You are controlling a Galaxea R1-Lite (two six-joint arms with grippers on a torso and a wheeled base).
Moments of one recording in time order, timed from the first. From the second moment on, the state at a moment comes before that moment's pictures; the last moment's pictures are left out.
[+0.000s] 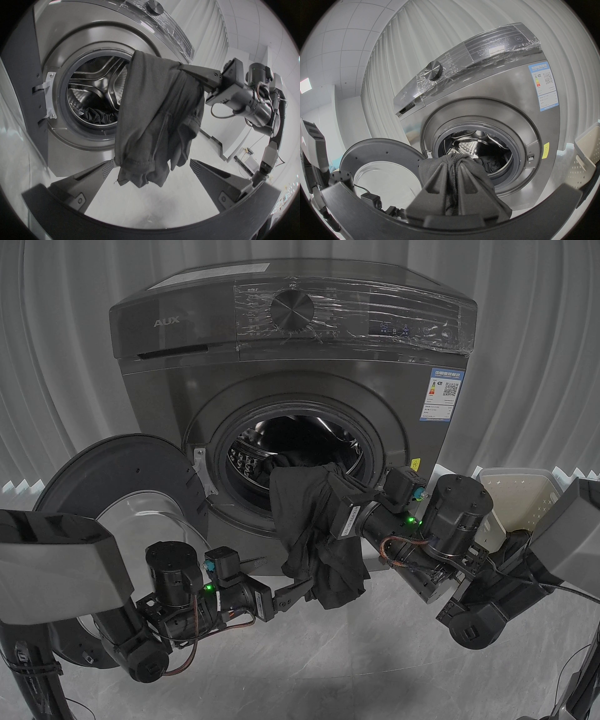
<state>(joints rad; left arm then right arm) -0.55 2.12 -0.48 -1.45 -0.23 -0.19 0.75 2.04 -0.85 -1.35 -0.22 0.19</state>
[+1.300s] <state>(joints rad) -0.55 2.15 -0.50 -1.54 -0.26 -0.24 0.75 2.05 -0.84 -1.37 -0.23 0.19</state>
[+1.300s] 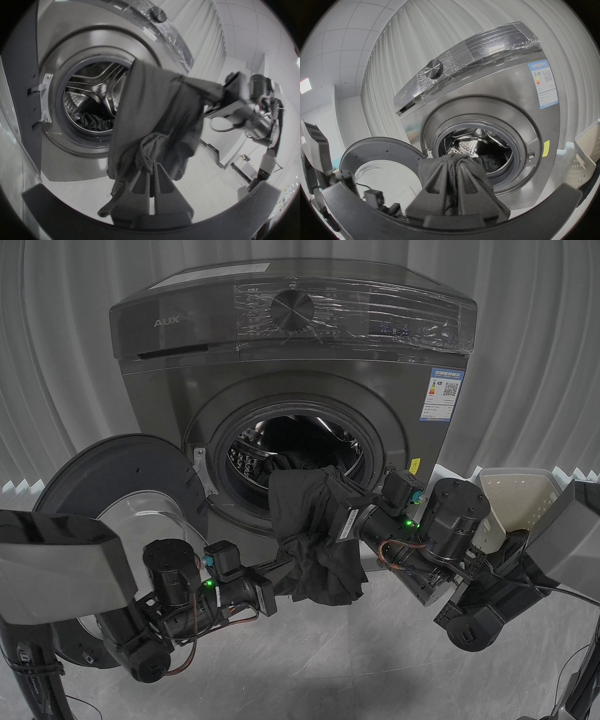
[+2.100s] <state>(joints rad) -0.62 1.76 -0.36 -1.55 -0.37 -0.44 0.77 2.14 -0.80 -1.48 -0.18 0.22</state>
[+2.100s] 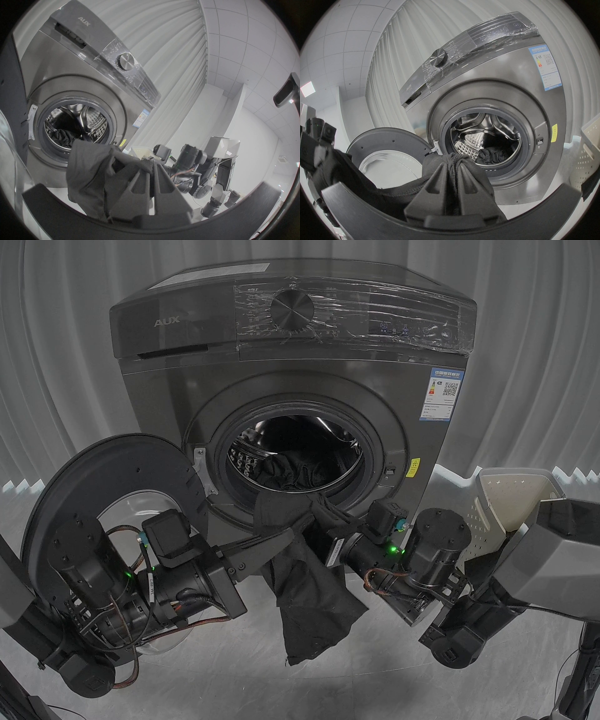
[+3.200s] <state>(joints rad) -0.61 1.77 -0.55 -1.55 -0.20 -0.44 0.70 2.17 -0.57 -1.47 -0.19 0.23</state>
